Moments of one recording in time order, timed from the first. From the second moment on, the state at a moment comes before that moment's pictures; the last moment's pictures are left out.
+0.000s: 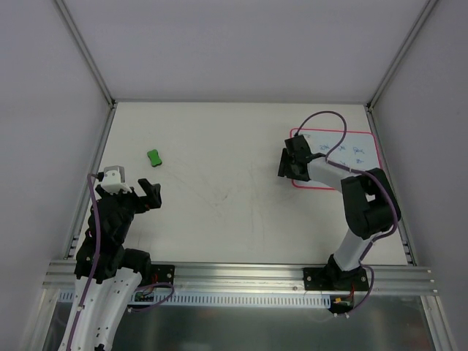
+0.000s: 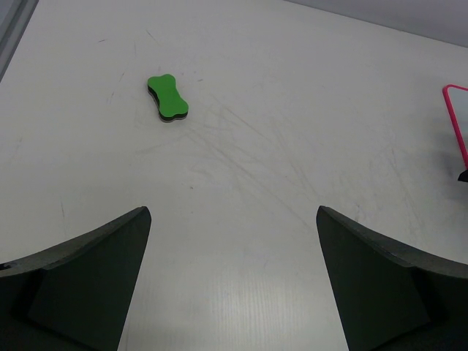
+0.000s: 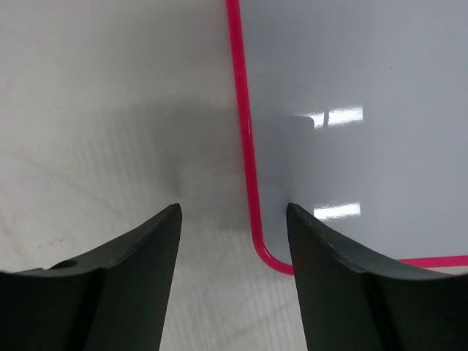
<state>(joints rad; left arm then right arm) -0.18 0.25 0.59 -0.58 -0.14 -0.28 0.37 1.74 1.01 -0.27 0.24 0.47</state>
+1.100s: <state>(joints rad) -0.18 0.25 0.59 -0.58 -0.14 -0.28 0.86 1.44 0.93 -0.35 0.36 0.60</state>
